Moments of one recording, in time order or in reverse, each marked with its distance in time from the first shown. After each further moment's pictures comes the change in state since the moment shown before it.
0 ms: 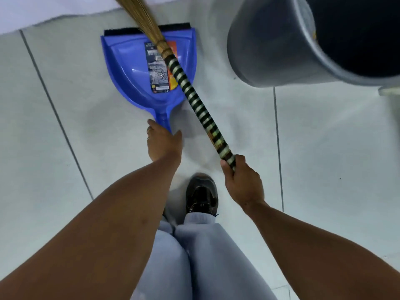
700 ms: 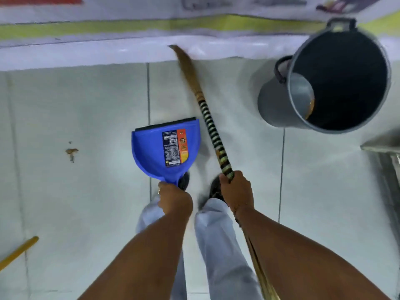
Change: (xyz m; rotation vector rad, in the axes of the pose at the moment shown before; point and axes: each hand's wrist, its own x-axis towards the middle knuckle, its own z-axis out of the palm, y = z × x) left_hand -0.205 -0.075 -0.173 -0.195 -0.101 -0.429; right_hand -0.146 -0.111 -0.070 0.145 -0.170 0.120
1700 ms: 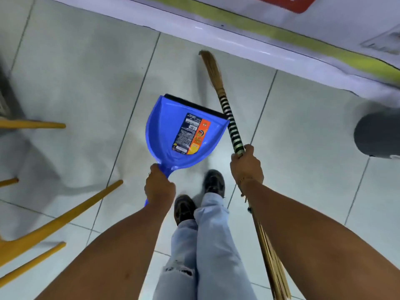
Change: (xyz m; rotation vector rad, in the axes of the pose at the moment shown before) left_hand 0.162 -0.382 -0.317 -0.223 0.118 0.106; right_hand -0.243 -0.193 0.345 -0.304 0.132 -0.228
